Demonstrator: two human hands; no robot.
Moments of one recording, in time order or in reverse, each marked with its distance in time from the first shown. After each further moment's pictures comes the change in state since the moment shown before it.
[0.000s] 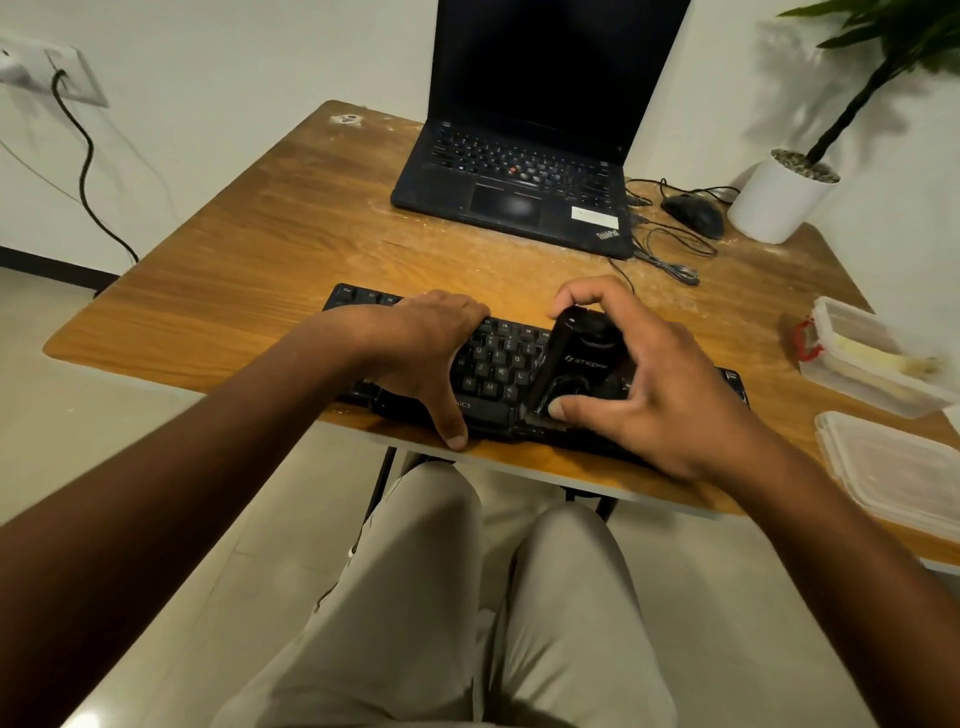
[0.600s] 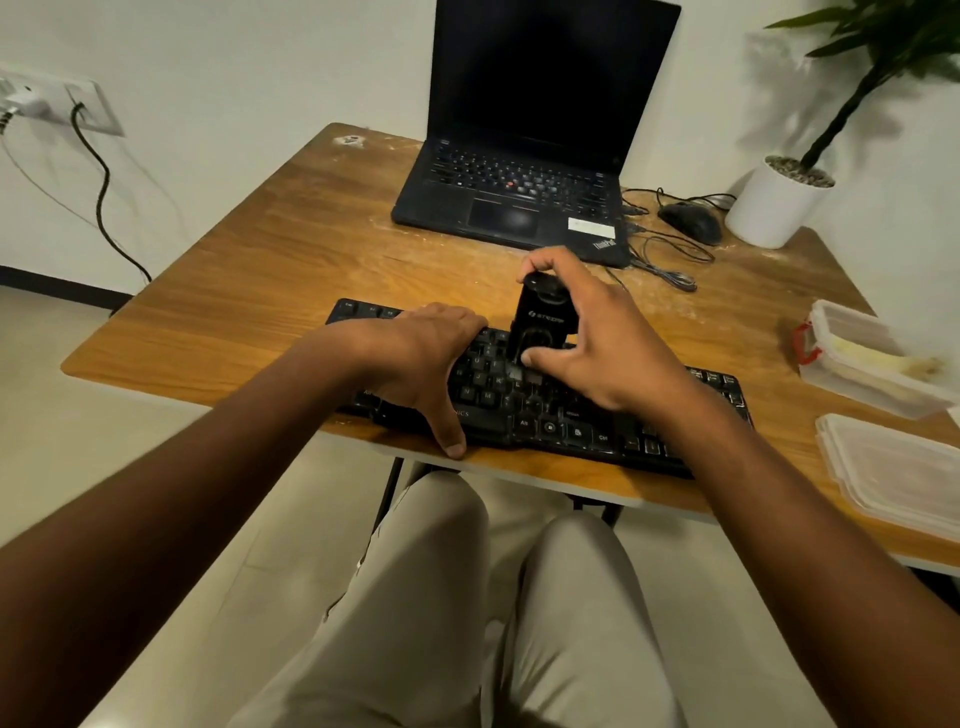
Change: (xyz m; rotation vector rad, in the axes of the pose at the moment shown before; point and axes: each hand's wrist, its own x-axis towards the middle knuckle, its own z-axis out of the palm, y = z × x) left_hand -0.006 0.005 -0.003 -0.013 -0.003 -0.019; right_hand 0.055 0.017 0.012 -0.085 0.087 0.001
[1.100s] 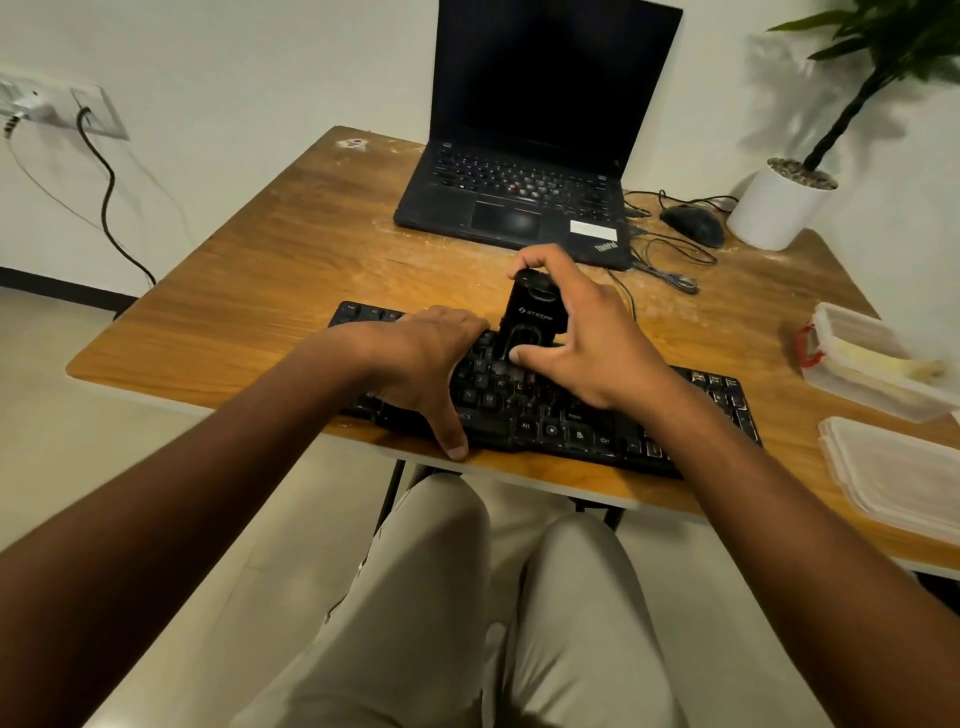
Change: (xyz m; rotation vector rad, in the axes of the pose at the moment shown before) left_hand 0.001 0.001 -0.001 0.008 -0.001 0.002; right_hand 0.007 -0.005 0.007 -0.005 0.007 -0.009
